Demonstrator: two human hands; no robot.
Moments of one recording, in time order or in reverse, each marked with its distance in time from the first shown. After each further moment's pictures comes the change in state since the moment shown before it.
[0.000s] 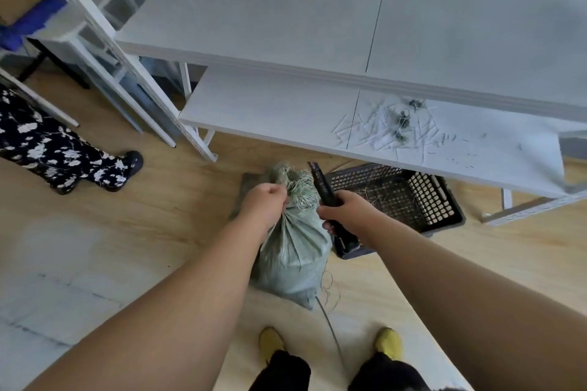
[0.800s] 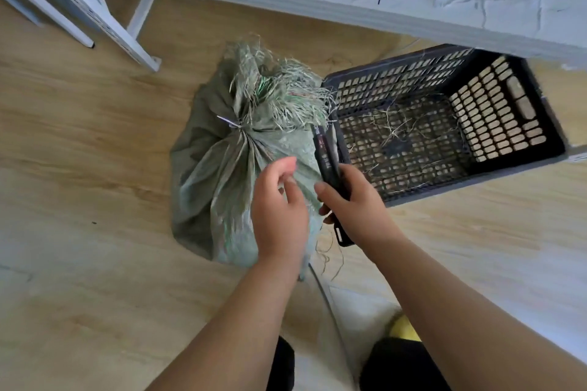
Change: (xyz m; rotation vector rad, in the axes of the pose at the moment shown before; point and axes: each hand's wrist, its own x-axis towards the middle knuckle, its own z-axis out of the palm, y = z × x) left_hand 0.184 -0.257 0.202 0.008 0.379 0.349; right_hand 0.234 0.265 0.031 0.036 0.212 -0.175
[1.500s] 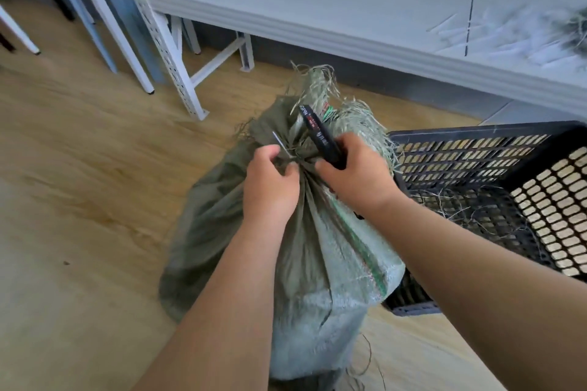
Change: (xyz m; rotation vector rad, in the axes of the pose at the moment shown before) left_hand 0.142 -0.107 0.001 -0.044 0.065 -0.044; right_hand 0.135 -0.004 0.087 -0.564 0.099 -0.519
